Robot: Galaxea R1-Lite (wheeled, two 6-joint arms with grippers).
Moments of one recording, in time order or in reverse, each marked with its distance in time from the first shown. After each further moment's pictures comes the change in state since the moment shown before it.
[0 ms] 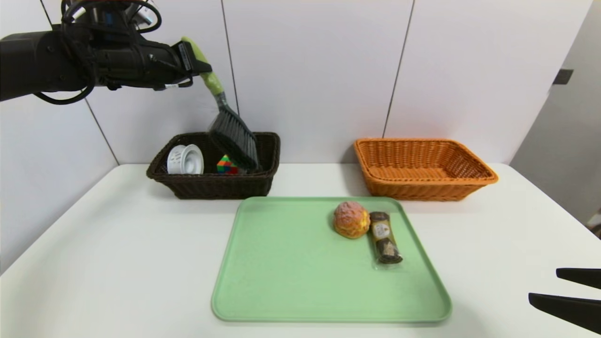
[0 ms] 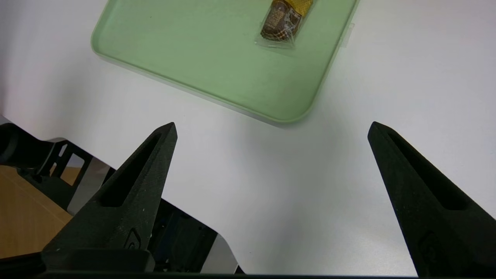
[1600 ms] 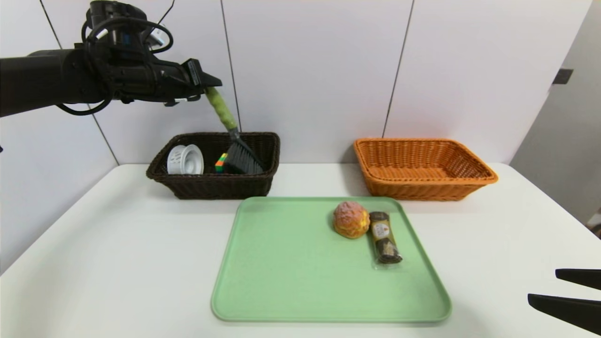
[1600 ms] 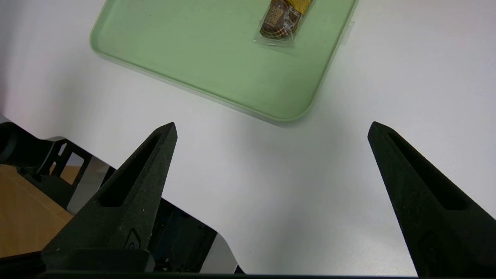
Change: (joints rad) left arm 0.009 0.051 0.015 0.007 -0.029 -0.048; right arm 0.000 0.003 0.002 0.000 0.001 -0.002
